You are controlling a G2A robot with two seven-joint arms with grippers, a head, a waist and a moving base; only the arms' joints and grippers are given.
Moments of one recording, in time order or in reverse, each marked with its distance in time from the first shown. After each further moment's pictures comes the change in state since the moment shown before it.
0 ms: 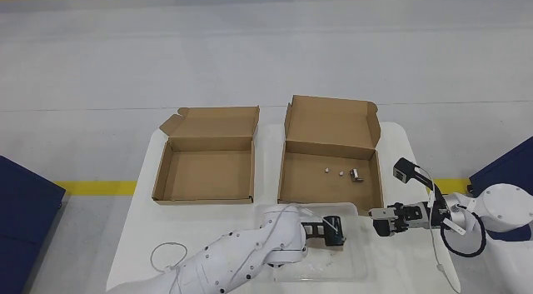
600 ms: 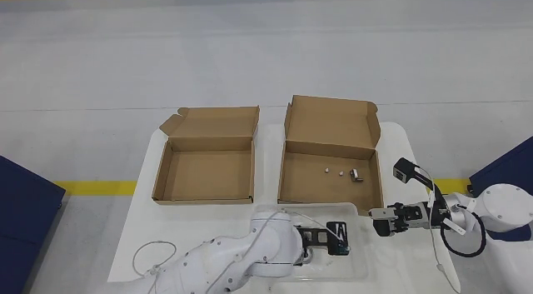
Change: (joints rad) left arm -0.002 0.093 -0.020 -0.166 -0.079 -0.006 0.071; right arm 0.000 0.000 0.000 0.000 0.000 0.000 0.000
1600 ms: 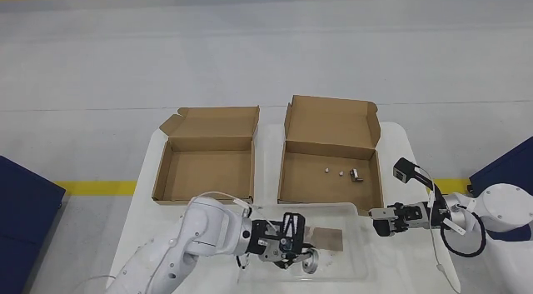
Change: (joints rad) left arm 0.248 0.206 -0.362 -0.029 0.033 -0.562 0.942; right arm 0.000 0.000 0.000 0.000 0.000 0.000 0.000
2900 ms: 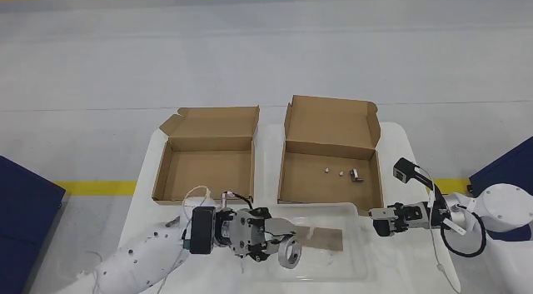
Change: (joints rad) left arm -0.253 0.136 0.361 0.230 0.402 0.484 1.656; right arm 0.000 0.000 0.000 0.000 0.000 0.000 0.000
